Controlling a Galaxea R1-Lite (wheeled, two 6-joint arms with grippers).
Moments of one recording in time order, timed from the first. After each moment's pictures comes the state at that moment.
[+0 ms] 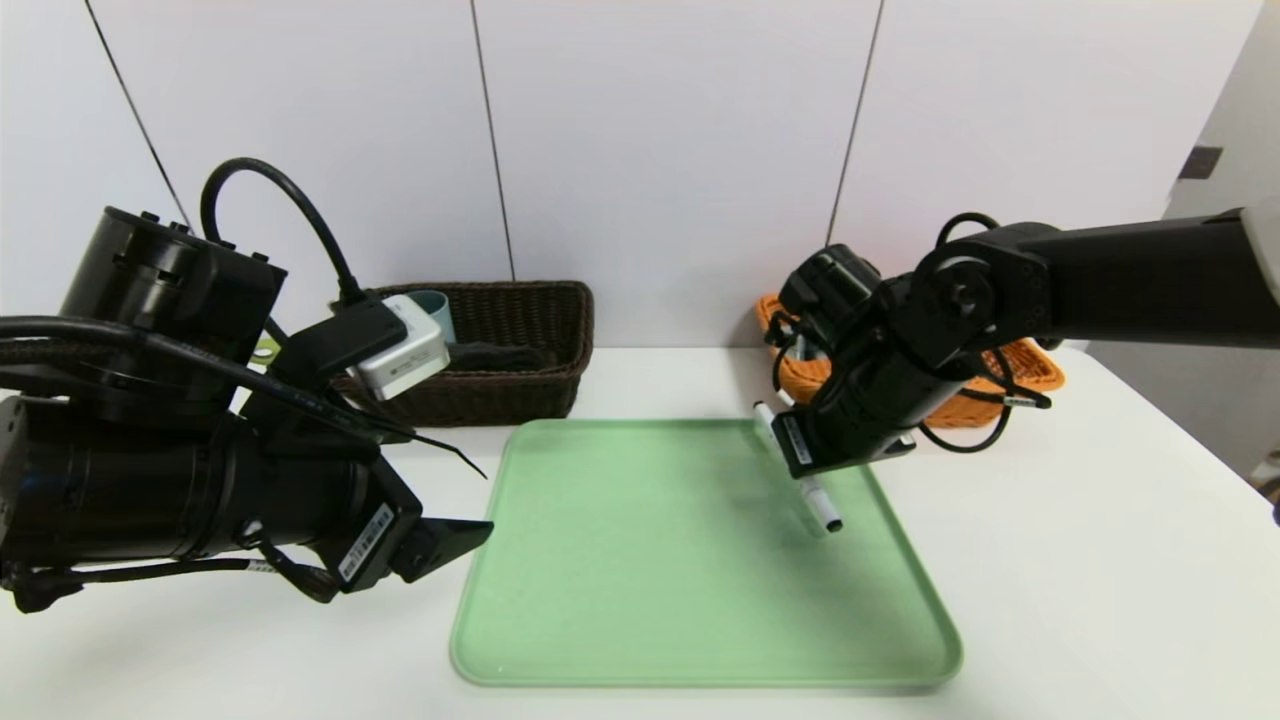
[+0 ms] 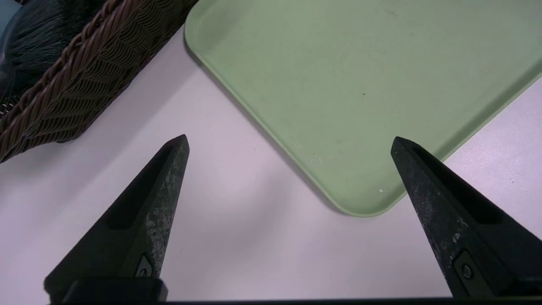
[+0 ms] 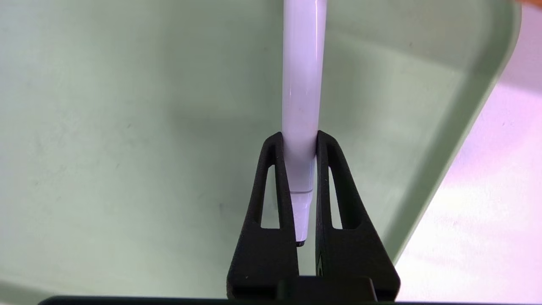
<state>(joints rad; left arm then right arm) -0.55 1.39 -0.98 0.24 0.00 0.26 0.50 2.06 -1.67 0.74 -0.06 0.20</state>
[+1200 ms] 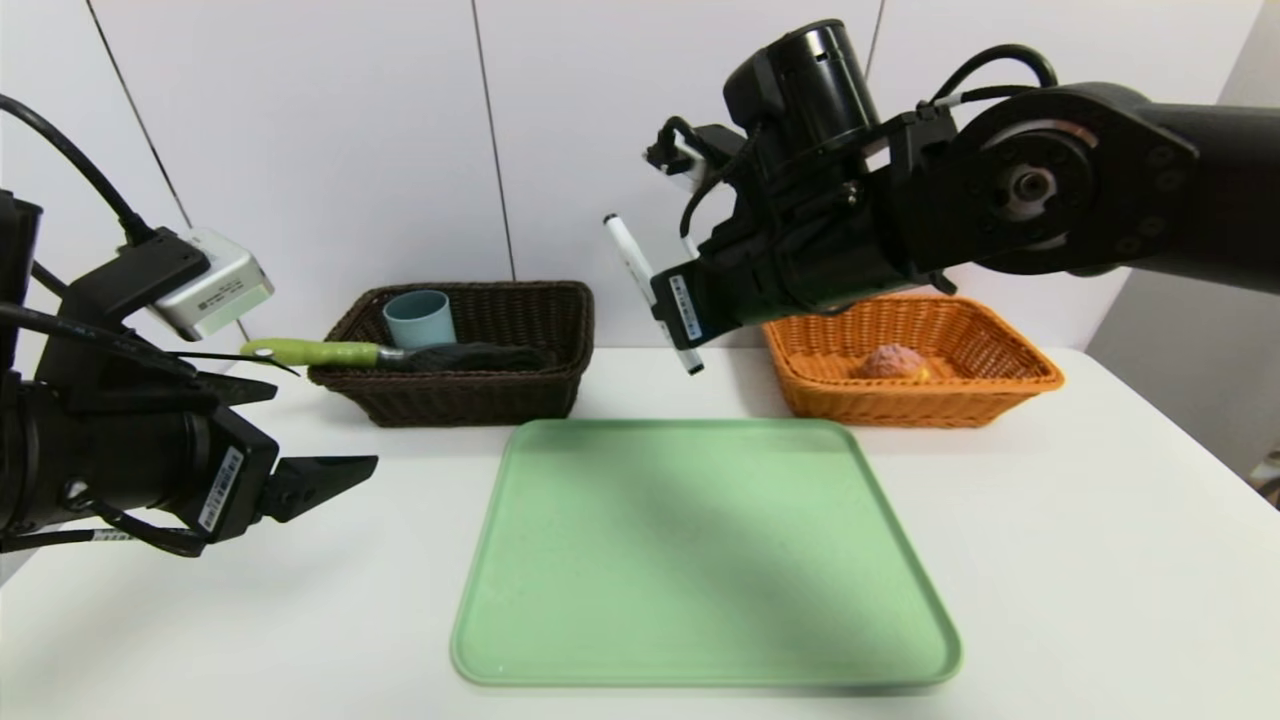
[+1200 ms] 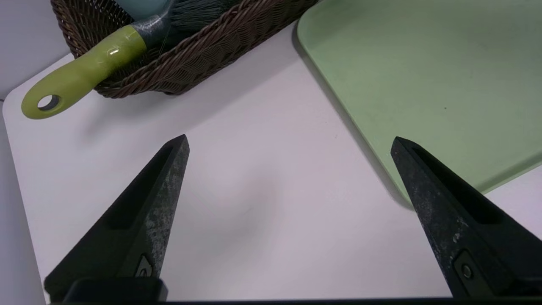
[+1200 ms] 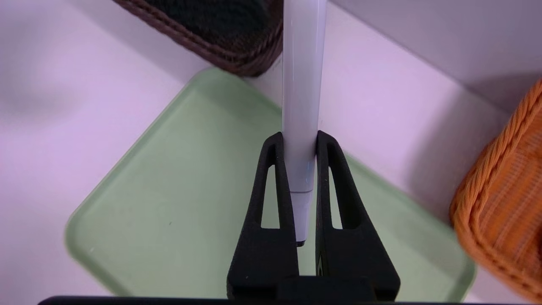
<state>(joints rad) -0.32 1.23 -0.95 0.24 0.00 0.26 0.71 2.01 -1.96 0.50 -0.08 -0.02</state>
